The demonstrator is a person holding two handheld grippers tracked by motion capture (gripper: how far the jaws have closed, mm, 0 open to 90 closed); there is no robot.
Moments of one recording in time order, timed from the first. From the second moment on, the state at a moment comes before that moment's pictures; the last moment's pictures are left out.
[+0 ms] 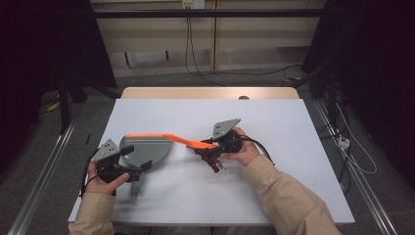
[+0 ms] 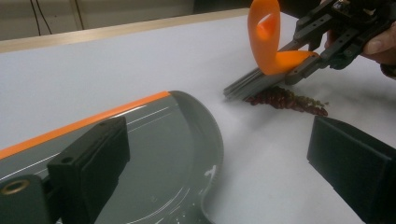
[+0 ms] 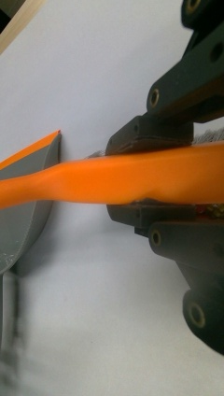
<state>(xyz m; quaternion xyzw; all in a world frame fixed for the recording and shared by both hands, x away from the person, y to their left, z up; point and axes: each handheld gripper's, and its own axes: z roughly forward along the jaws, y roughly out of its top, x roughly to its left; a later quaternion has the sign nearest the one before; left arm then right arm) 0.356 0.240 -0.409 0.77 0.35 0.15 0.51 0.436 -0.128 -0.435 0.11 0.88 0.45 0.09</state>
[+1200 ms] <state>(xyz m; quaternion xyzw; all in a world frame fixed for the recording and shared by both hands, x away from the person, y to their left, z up) 0.355 0.238 -0.409 0.77 0.35 0.15 0.51 0.416 -0.117 -0.428 0.14 0.88 0.45 0.07</state>
